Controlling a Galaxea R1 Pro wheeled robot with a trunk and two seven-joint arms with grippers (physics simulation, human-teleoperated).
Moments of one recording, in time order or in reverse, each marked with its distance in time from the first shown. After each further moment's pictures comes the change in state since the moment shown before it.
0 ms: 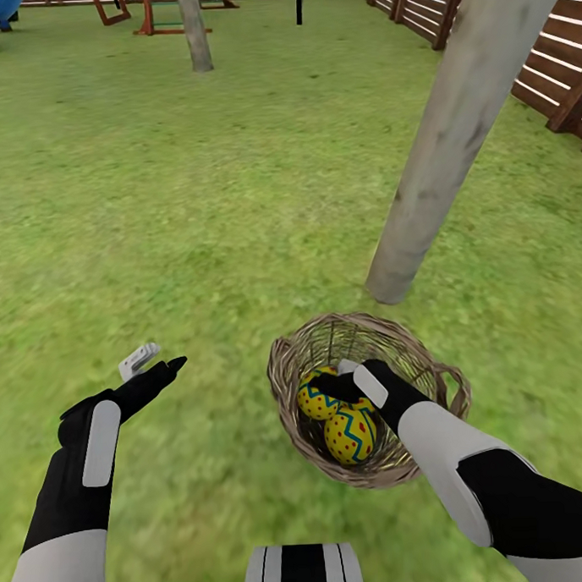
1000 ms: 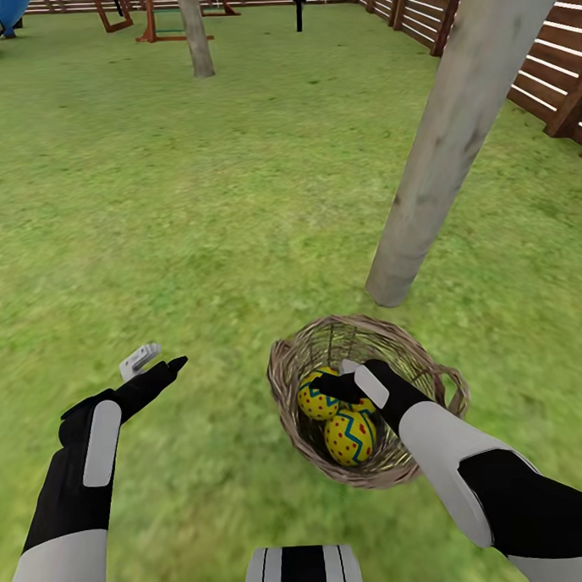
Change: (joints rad) left arm 0.000 -0.001 -0.002 0.000 0.000 0.000 0.000; right arm 0.000 -0.004 -0.002 0.000 0.003 0.005 -0.001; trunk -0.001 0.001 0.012
